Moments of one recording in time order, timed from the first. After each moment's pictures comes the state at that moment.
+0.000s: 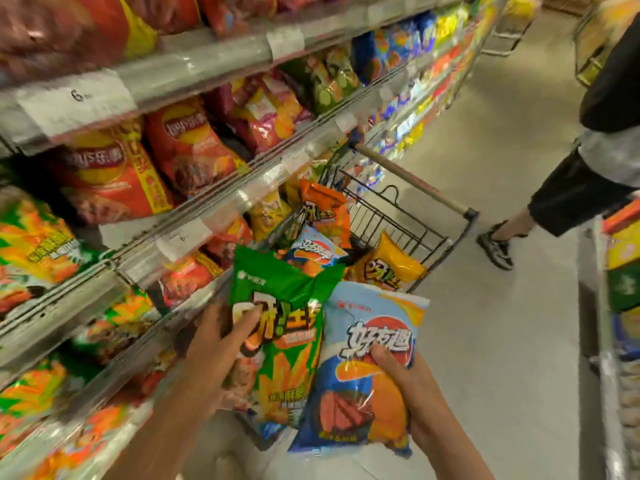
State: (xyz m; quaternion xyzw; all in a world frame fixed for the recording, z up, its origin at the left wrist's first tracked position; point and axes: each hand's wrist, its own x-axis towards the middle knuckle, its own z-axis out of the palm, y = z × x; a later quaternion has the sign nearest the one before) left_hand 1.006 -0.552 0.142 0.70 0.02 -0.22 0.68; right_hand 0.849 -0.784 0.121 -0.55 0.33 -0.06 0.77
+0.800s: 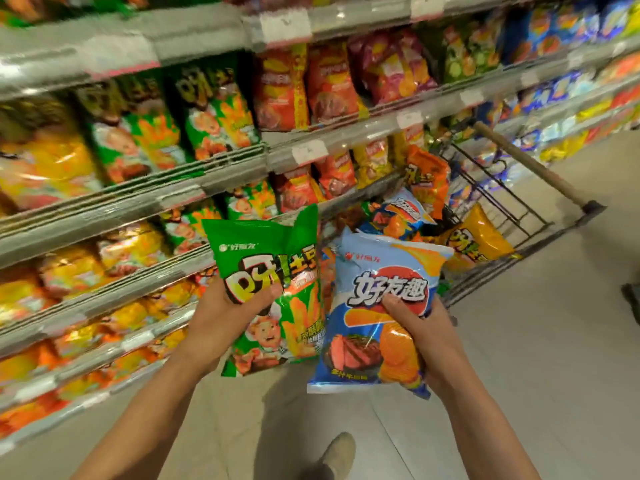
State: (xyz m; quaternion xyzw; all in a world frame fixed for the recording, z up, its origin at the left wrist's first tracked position) left_hand 0.787 -0.449 0.176 0.76 0.05 -0.05 0.65; right_hand 0.764 -0.736 0.143 -0.64 0.16 0.03 0.75
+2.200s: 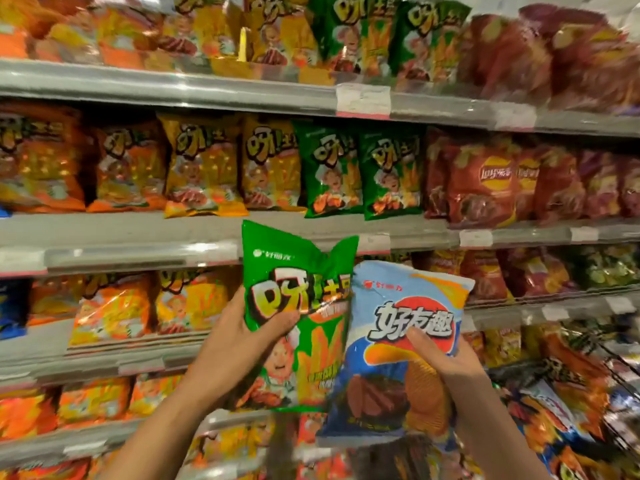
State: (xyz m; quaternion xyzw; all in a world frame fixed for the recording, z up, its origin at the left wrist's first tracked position) left_hand 0.803 -0.198 0.320 0.77 0.02 0.21 0.60; right_hand 0.876 -0.482 0.288 -0.67 -0.10 0.04 0.73
